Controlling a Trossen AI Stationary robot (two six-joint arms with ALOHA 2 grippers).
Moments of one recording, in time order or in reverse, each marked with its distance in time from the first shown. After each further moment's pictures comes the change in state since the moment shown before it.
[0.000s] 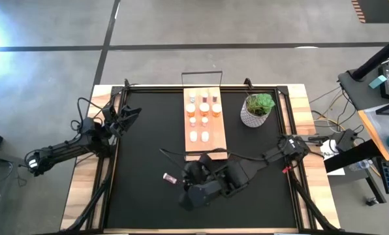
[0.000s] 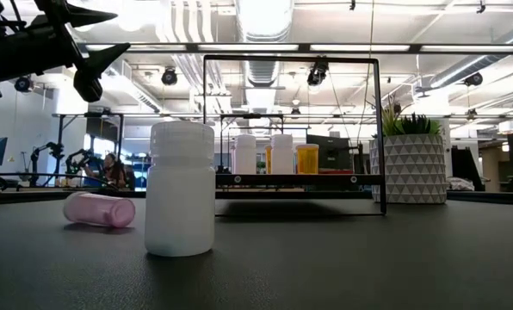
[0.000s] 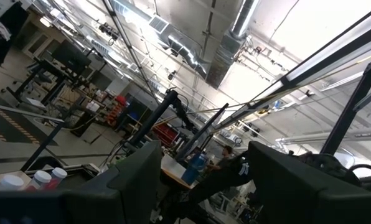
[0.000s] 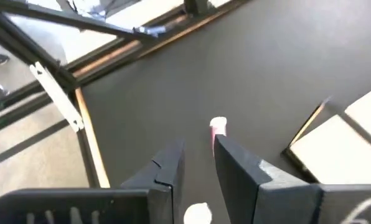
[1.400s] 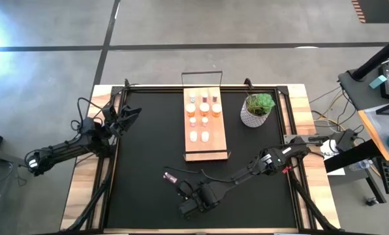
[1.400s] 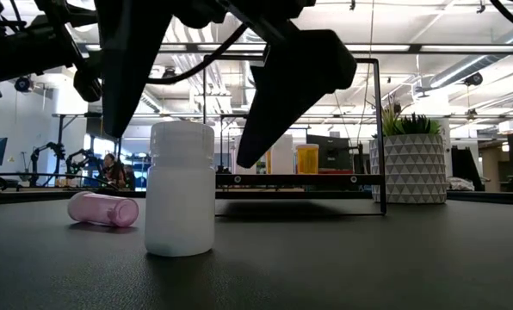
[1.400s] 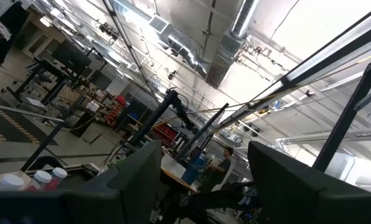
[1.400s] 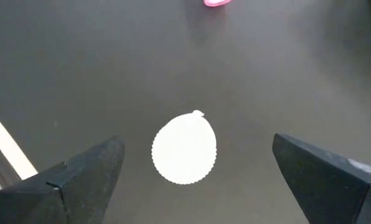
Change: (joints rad) left arm 0.000 0.000 0.000 0.000 0.000 0.000; right arm 0.011 0.315 -0.007 -0.114 -0.282 0.305
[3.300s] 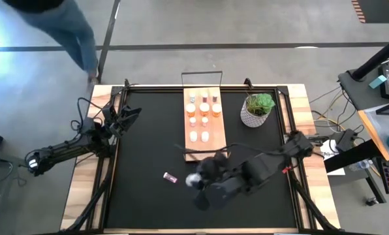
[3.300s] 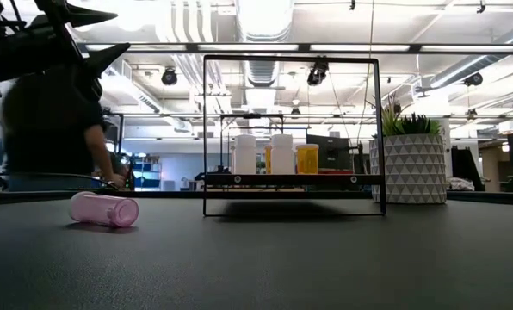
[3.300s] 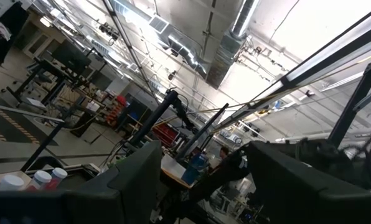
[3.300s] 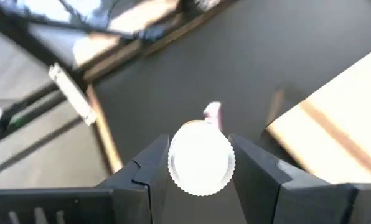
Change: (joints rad) left arm 0.000 0.000 0.000 0.000 0.000 0.000; right arm 0.040 -0.430 0.006 -0.036 0.246 -0.186
